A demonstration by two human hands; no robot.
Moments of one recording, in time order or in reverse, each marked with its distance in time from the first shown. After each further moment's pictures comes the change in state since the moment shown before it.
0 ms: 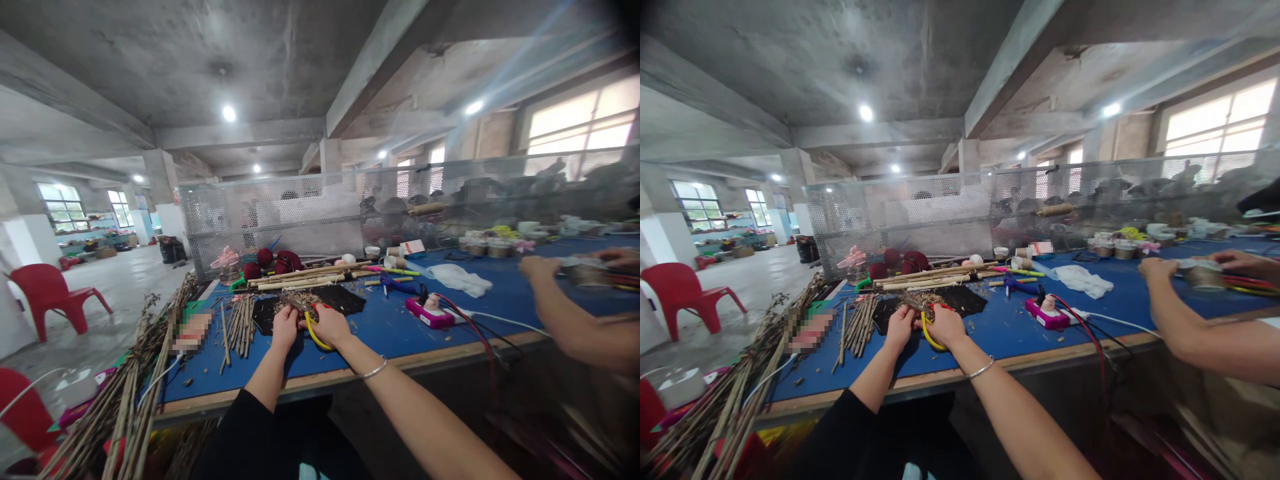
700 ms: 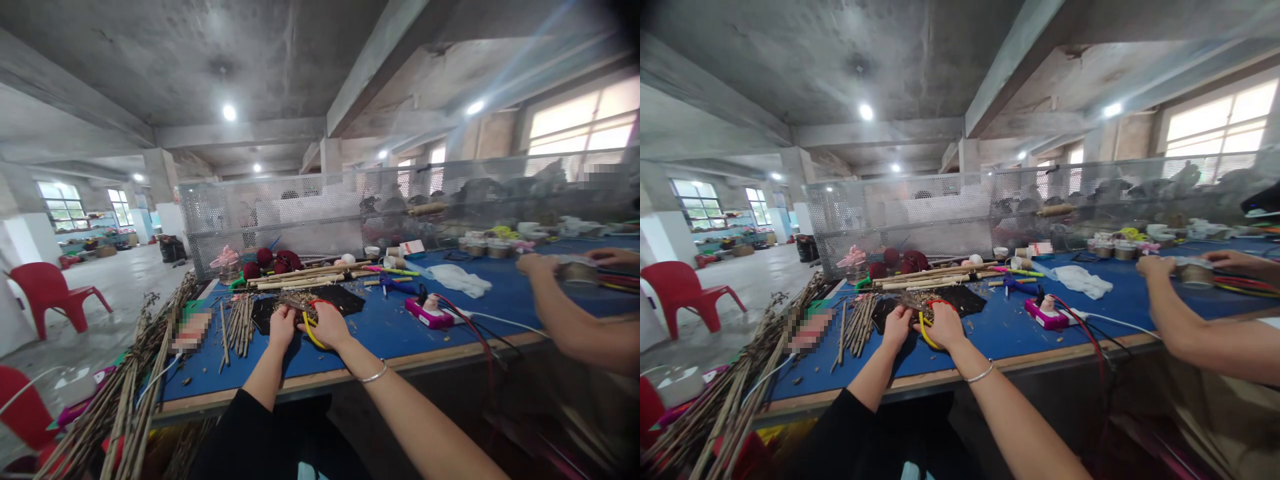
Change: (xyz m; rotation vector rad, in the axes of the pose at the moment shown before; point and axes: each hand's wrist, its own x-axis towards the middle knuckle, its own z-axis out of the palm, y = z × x) left_hand -0.004 0.010 -0.003 0.112 0.066 0.033; right_hand -0.001 0.005 0.009 0.052 0.208 -0.159
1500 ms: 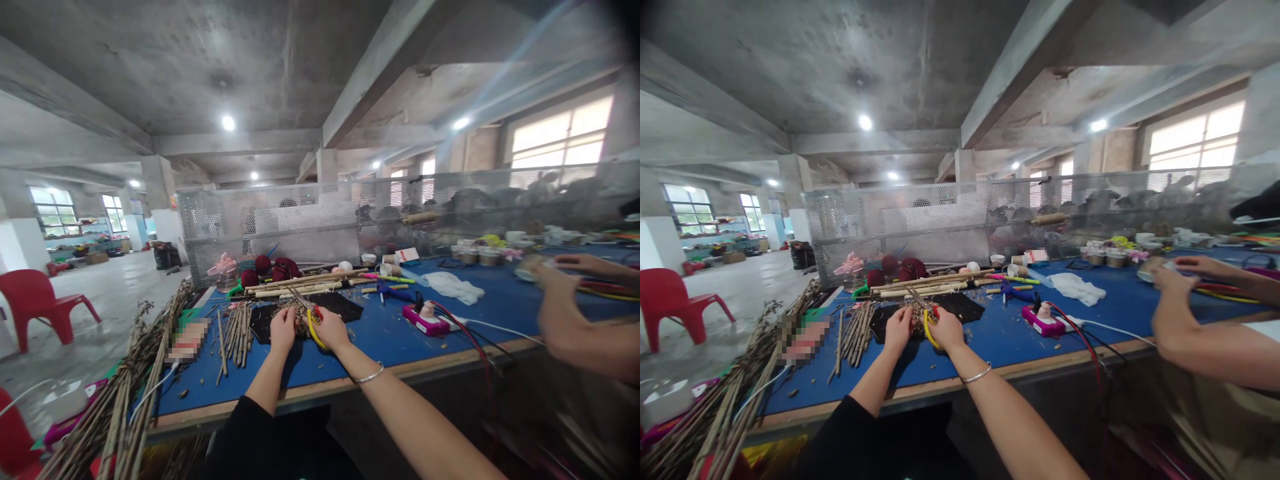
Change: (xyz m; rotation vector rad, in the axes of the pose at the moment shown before) left_hand 0.003 0.004 0.009 0.048 0.047 -0.033; right_hand 0.009 0.005 0.000 0.137 -0.041 0.282
